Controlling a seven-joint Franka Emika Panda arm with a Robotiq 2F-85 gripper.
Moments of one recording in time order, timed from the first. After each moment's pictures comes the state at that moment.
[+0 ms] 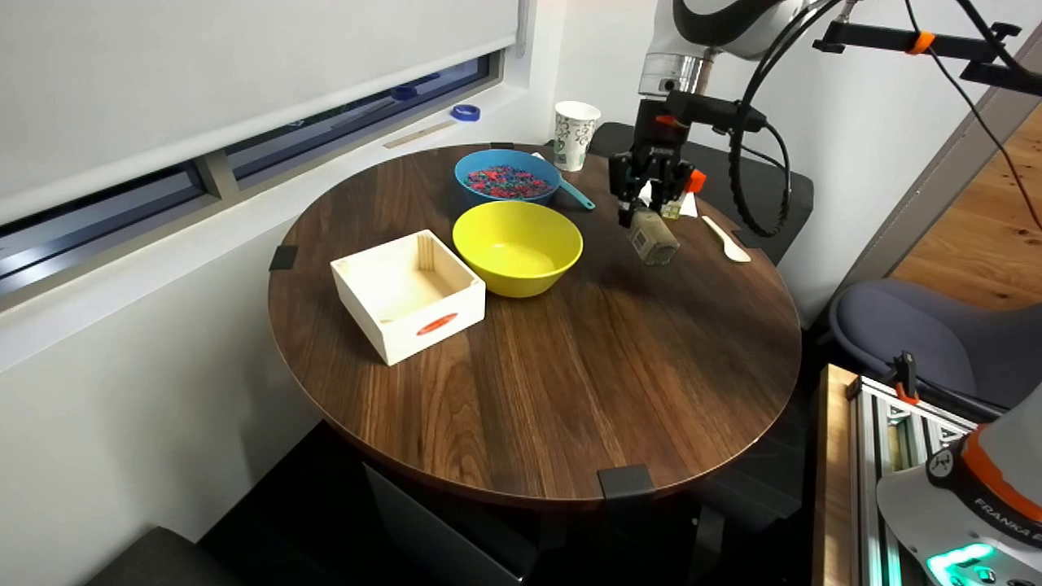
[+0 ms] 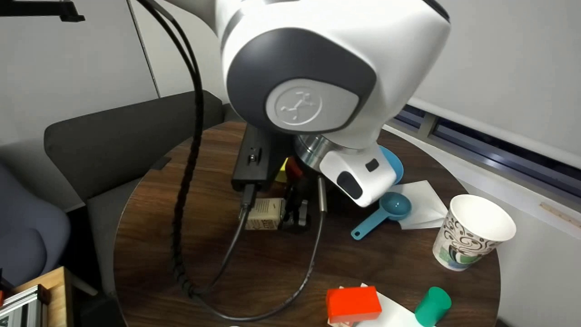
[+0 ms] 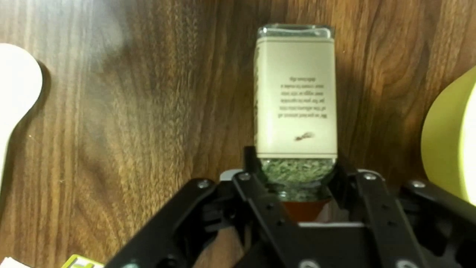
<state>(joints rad) -0.11 0.10 -0.13 -1.98 0.26 1.89 0.31</state>
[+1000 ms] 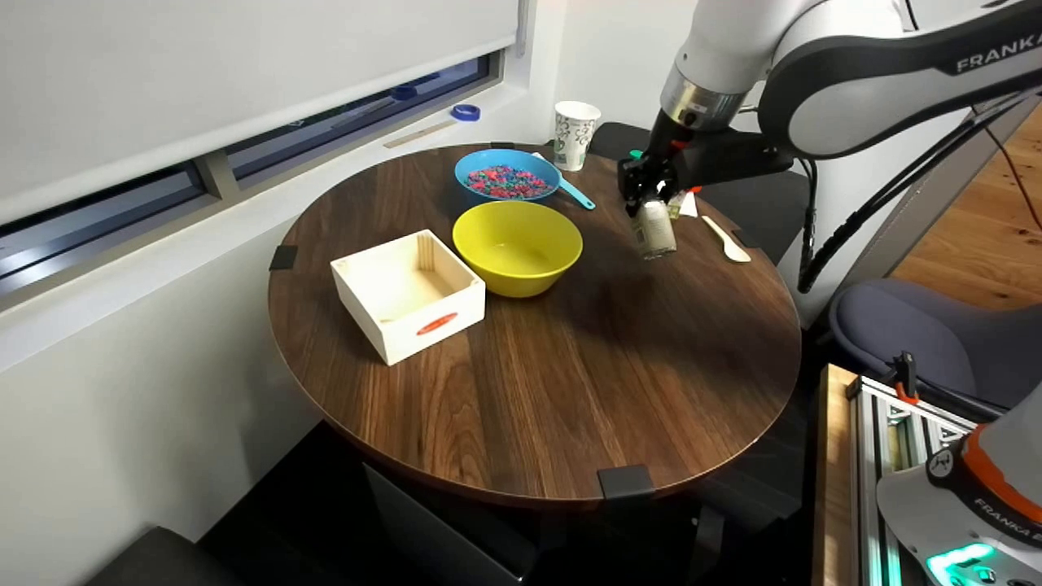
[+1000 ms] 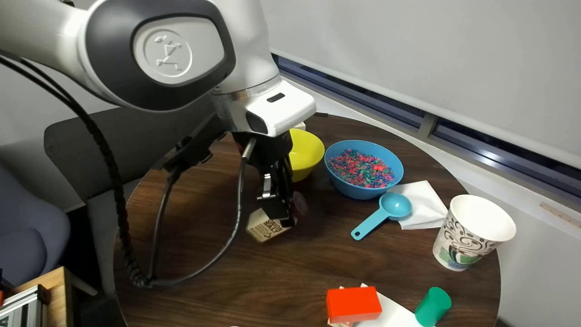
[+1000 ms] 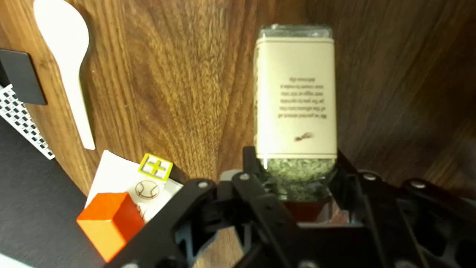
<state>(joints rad) -0.07 -0.17 0.02 -2.32 -0.37 2.31 0.87</state>
